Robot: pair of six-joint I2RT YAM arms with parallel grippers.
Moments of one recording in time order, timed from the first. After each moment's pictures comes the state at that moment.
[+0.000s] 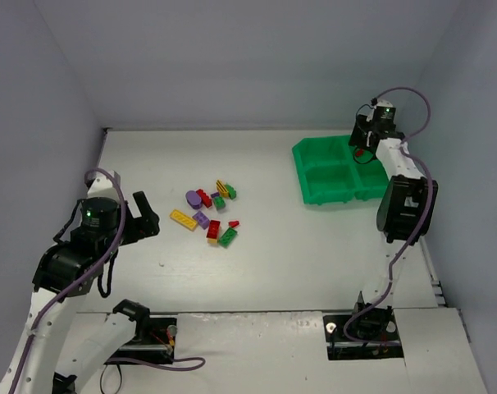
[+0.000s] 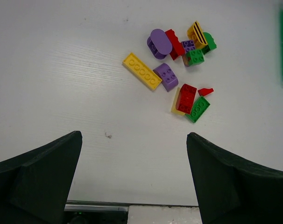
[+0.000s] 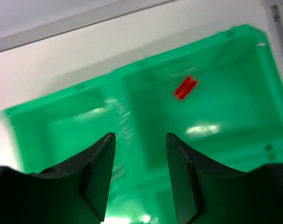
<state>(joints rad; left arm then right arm) -0.34 0.73 1.15 -1.04 -0.26 -0.47 -0.14 2.16 1.79 -0.30 -0.06 0.15</state>
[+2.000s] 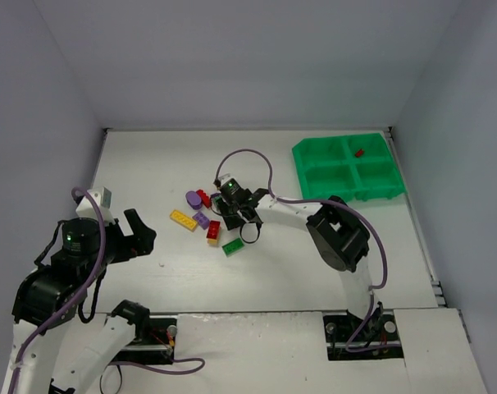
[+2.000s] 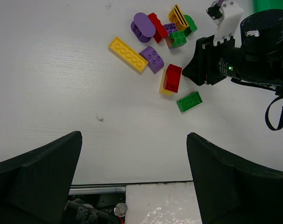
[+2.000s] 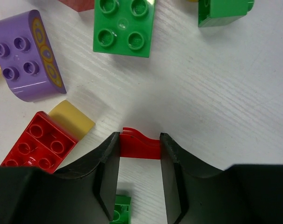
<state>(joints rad) -0.34 0.61 1.17 -1.16 -0.16 -0.46 0.84 2.07 1.41 -0.32 0.10 0.30</state>
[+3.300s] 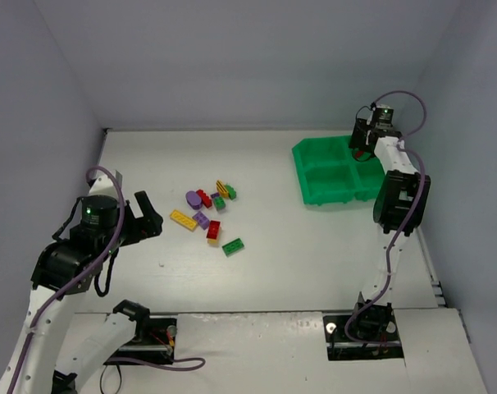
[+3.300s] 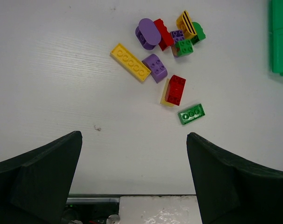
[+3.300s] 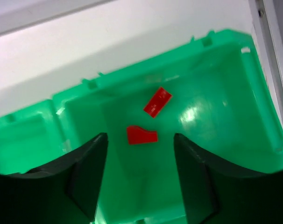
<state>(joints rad) -0.34 0.75 1.18 -1.08 -0.19 -0.50 -0.16 2.30 1.93 -0.38 0.00 0.10</state>
